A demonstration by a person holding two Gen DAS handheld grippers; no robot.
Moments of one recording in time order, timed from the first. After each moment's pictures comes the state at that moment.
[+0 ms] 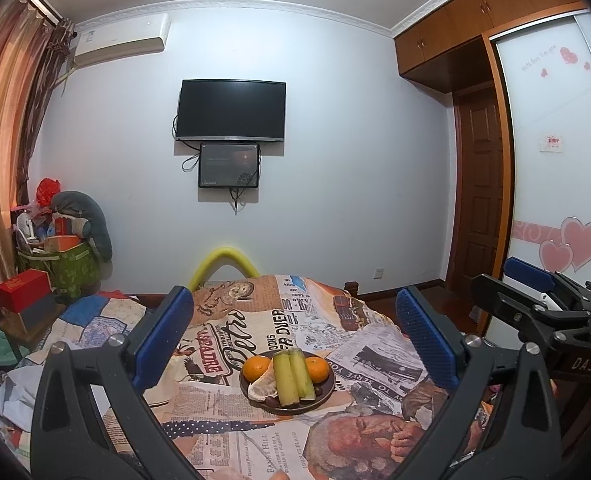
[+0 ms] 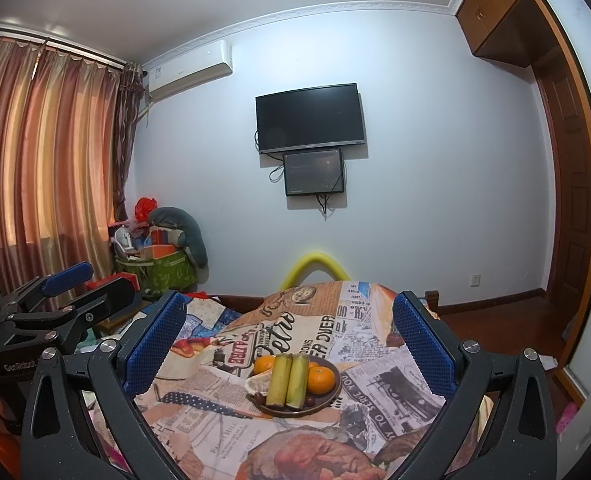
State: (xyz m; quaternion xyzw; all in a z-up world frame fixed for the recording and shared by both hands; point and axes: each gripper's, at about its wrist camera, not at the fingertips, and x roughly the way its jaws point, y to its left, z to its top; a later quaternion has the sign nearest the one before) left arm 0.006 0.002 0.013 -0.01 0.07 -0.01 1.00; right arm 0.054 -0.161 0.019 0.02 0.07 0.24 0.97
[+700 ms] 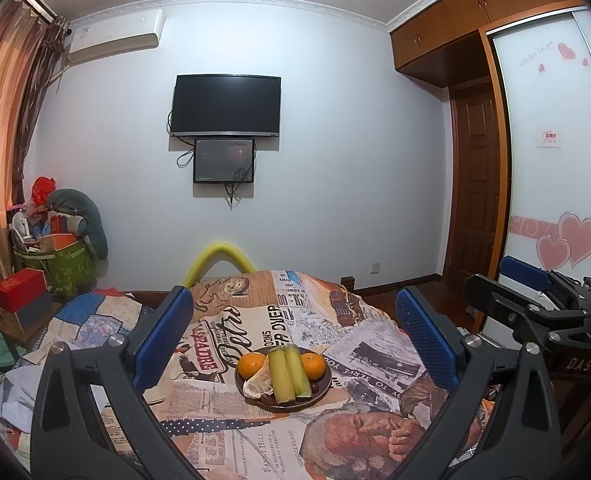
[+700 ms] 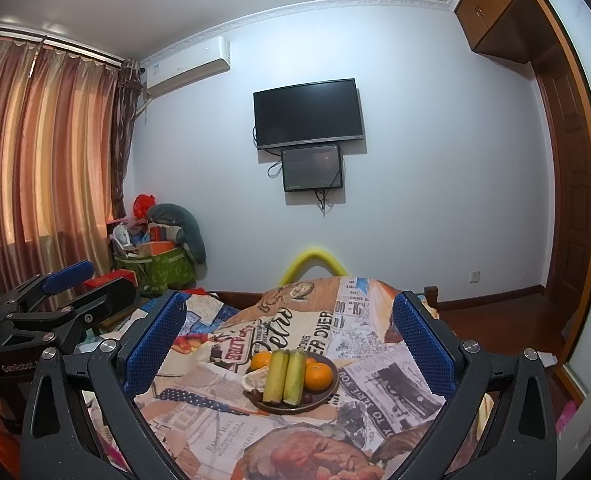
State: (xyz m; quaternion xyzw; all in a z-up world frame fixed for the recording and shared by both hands) left arm 0.015 0.002 0.009 -0.01 0.07 -0.01 1.00; right arm 0.058 -0.163 0.015 0.02 0.08 0.24 0.97
